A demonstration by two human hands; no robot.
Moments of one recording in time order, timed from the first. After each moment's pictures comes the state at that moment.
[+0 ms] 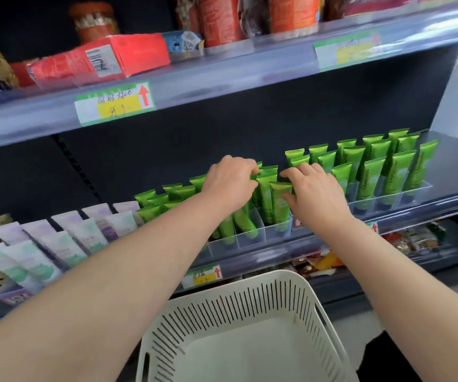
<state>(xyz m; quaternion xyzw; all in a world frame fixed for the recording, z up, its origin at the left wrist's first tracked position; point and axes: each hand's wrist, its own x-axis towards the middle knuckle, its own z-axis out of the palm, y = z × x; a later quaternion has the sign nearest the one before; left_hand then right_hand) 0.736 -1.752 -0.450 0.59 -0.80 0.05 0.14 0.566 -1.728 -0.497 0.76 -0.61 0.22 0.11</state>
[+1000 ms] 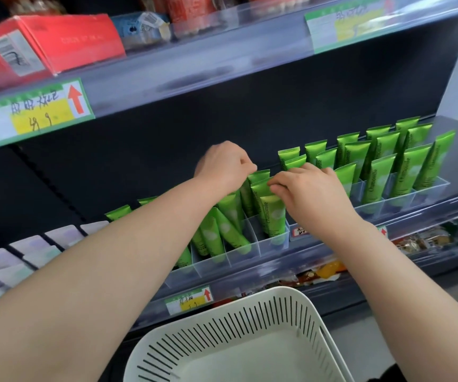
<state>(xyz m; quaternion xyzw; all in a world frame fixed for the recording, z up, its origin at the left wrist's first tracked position) 0.716 -1.816 -0.444 0.63 -0.75 -0.05 0.20 0.557 -1.758 -0.502 0.76 -0.58 0.27 0.09</state>
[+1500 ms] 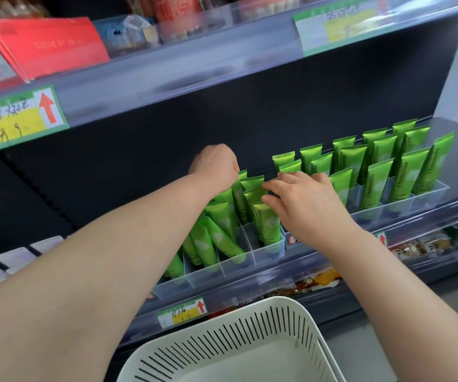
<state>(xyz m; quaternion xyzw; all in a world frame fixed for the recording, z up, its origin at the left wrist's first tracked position) 0.714 -1.853 -0.453 0.65 -0.75 0.01 0.13 0.553 -1.761 -0.507 0.78 -0.57 0.25 0.08</state>
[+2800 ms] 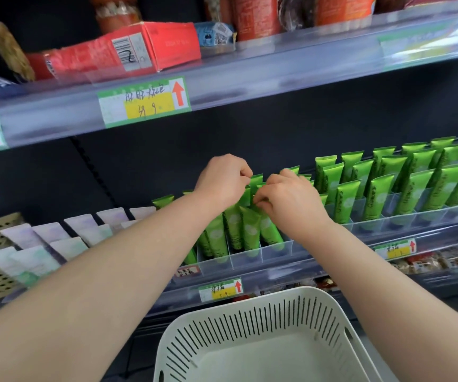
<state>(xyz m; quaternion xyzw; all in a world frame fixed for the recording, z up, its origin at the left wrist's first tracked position) 0.796 -1.779 -0.441 0.62 -0.75 -0.04 0.23 0.649 -1.761 -0.497 0.81 -0.49 0.30 0.12</state>
